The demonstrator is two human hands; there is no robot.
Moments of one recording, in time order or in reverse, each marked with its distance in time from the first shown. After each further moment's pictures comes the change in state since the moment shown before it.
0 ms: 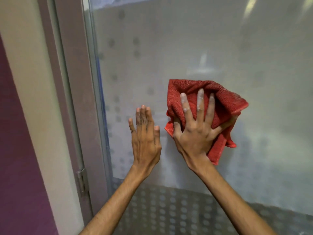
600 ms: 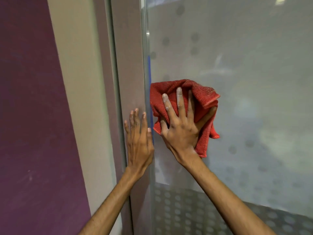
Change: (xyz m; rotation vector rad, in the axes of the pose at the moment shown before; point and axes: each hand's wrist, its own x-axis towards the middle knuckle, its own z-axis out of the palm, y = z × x) left_hand 0.008 -0.166 -0.060 0.001 0.031 -0.016; right_hand -0.015 -0.176 0.056 0.357 -0.027 -0.146
